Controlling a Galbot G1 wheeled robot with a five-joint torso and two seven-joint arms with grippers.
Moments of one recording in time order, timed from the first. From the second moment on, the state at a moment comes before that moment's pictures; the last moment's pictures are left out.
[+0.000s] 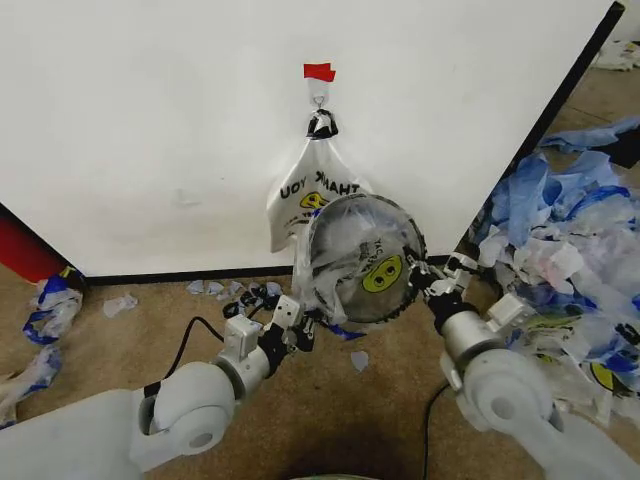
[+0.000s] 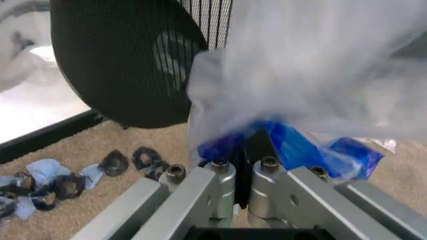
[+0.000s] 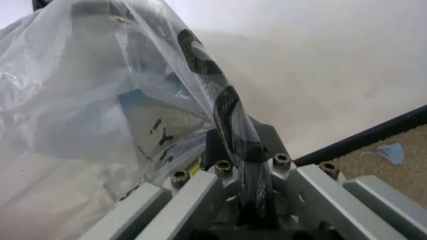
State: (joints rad) left arm 0.61 -0.57 0.55 -2.25 -1.06 0.18 -0.48; right arm -1.15 0.82 0.19 2.31 1.23 0.00 0.60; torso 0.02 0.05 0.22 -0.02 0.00
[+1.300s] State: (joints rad) left arm 0.61 -0.71 0.58 -2.01 -0.94 0.10 -0.48; right arm -1.14 0.81 0.24 2.38 1.35 -0.04 0.69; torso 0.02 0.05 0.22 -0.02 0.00
